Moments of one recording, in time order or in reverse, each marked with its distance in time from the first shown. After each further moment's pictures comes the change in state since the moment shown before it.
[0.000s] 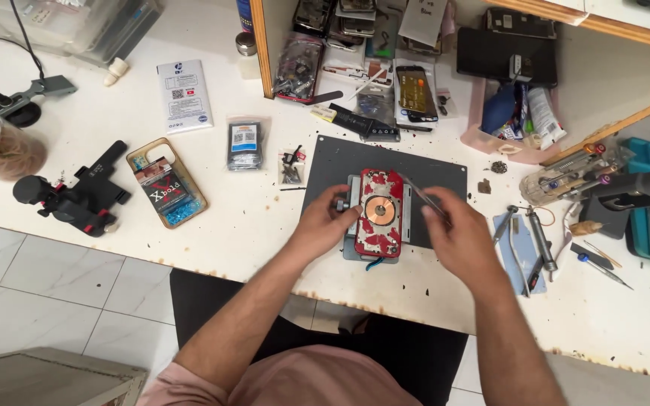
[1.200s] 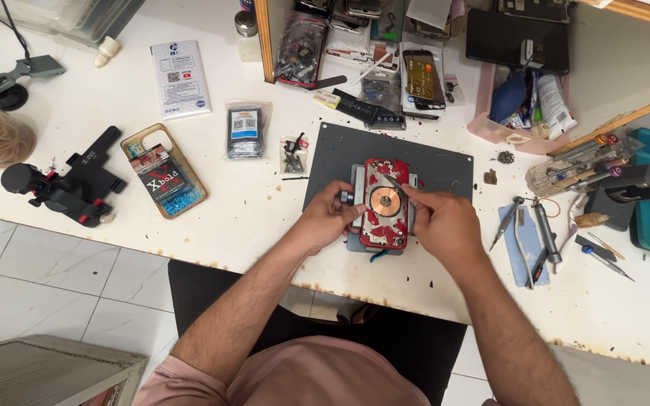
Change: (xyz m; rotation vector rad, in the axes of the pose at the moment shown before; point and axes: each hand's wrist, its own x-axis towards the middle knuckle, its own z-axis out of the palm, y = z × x) left_hand 0.014 -0.046 0.012 -0.400 -0.124 0.004; right_hand 0.010 -0.022 0.026 -0.202 -0.113 0.147
